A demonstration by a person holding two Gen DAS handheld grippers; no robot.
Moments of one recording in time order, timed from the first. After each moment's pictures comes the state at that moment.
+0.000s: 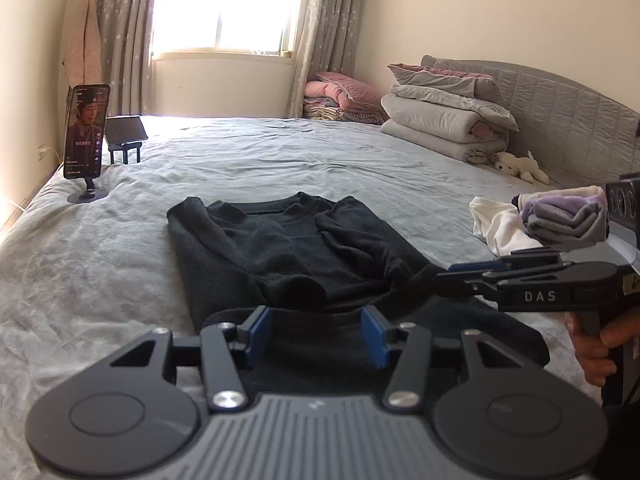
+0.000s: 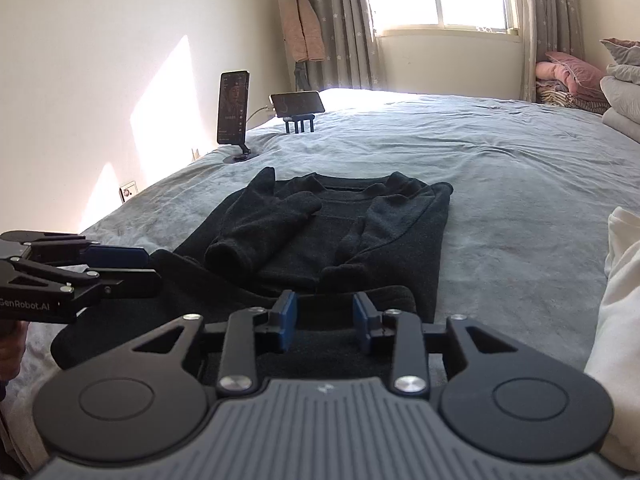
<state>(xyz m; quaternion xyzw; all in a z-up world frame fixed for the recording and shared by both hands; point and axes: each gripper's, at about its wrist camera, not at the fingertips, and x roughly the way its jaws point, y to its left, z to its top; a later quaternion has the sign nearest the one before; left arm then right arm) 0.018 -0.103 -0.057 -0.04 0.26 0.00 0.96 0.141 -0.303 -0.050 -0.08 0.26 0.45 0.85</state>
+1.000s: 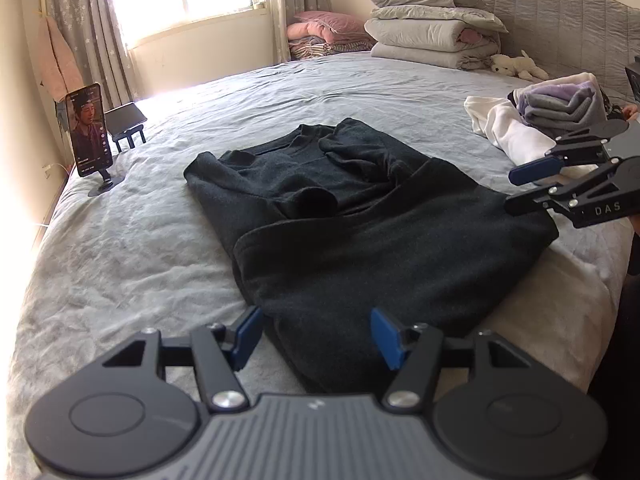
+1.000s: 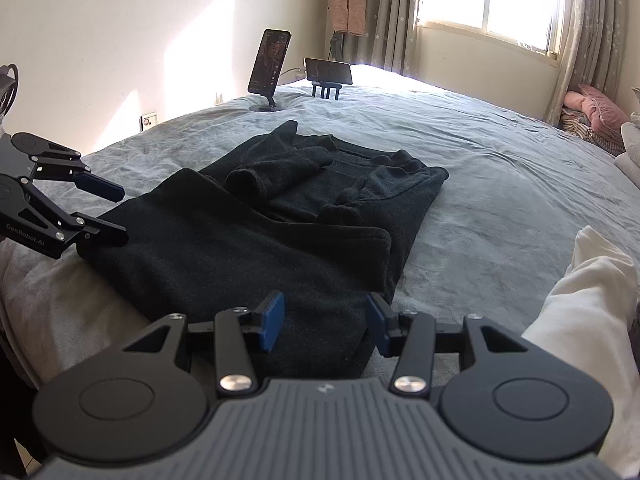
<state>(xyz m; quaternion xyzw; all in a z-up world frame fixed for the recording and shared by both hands) -0.026 -0.112 -0.049 0.06 0.35 0.01 0.93 0.111 -0.351 -0.042 -0.18 0.25 0.46 0.83</state>
